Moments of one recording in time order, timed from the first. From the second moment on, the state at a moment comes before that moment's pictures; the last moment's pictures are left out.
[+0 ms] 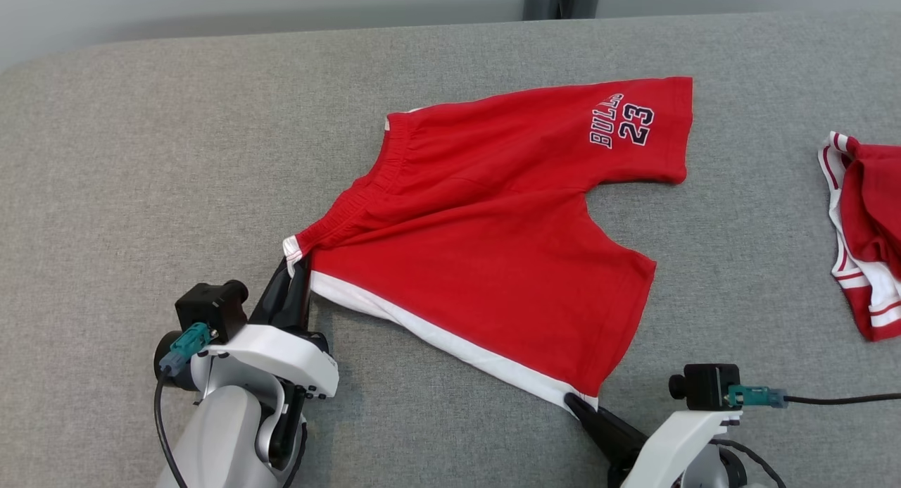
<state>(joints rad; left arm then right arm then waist) -0.37 0.05 -0.20 0.56 -0.37 -0.05 -0.26 -0.08 -0.08 0.34 0.24 0.79 0.13 0.29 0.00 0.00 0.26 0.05</state>
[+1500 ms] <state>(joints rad) -0.37 0.05 -0.17 -0.10 -0.91 0.17 0.22 -0.38 -0.18 0.16 -0.16 0.46 0.13 0.01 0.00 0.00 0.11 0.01</state>
